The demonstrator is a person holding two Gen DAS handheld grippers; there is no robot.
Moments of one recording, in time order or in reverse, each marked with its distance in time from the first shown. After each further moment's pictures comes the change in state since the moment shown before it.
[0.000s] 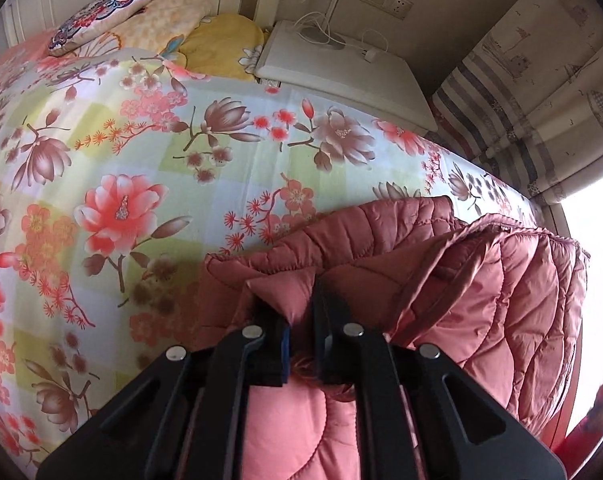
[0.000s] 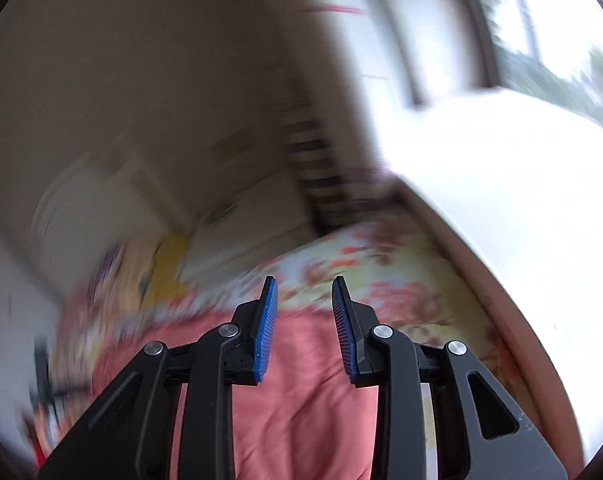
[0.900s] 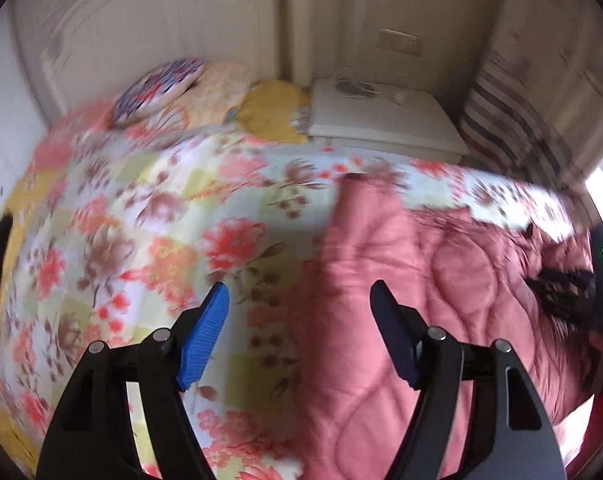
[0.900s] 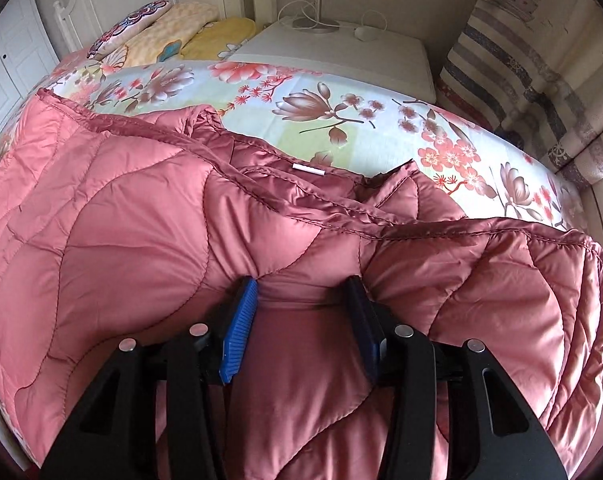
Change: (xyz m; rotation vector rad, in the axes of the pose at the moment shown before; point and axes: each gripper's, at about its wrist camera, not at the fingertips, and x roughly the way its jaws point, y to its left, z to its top) left arm -0.096 -0.021 -0.045 0.152 -0.198 0.262; right arm 0.212 0.121 -0.066 -0.369 0.473 -0.101
